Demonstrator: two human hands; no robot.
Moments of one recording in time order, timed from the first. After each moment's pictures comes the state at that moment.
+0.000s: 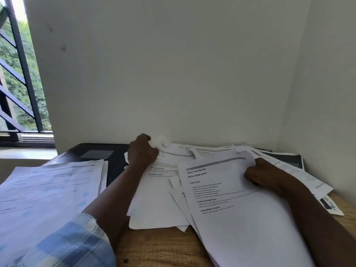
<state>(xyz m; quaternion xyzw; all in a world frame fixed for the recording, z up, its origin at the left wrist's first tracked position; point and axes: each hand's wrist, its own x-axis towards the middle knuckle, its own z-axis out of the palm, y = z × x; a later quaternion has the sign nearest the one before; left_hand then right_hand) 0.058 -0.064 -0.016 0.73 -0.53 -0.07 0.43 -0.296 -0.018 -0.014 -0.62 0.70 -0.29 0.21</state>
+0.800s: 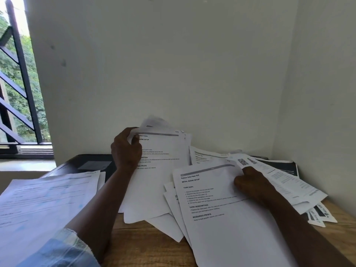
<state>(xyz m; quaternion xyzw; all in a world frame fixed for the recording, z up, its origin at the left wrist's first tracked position) 0.072 -0.055 0.007 0.57 -0.47 0.06 0.67 -0.271 -0.002 -0.012 -0.59 0.72 -0.29 0.21</state>
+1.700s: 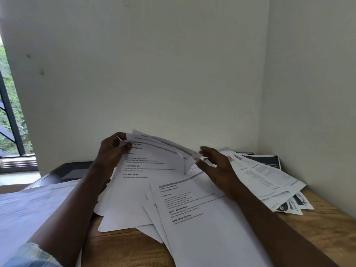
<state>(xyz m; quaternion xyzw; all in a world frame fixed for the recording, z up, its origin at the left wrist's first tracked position) 0.086 -0.055 0.018 0.43 -0.58 -0.27 0.63 -0.241 -0.020 -0.024 -0.65 0.46 -0.54 0.28</state>
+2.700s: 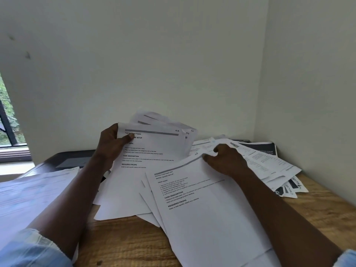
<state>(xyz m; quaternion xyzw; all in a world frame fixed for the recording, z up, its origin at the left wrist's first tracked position) 0.074 -0.056 0.008 0.45 -0.58 -0.26 0.63 -0.262 -0.032 -0.018 -0.63 0.71 -0.29 0.11</state>
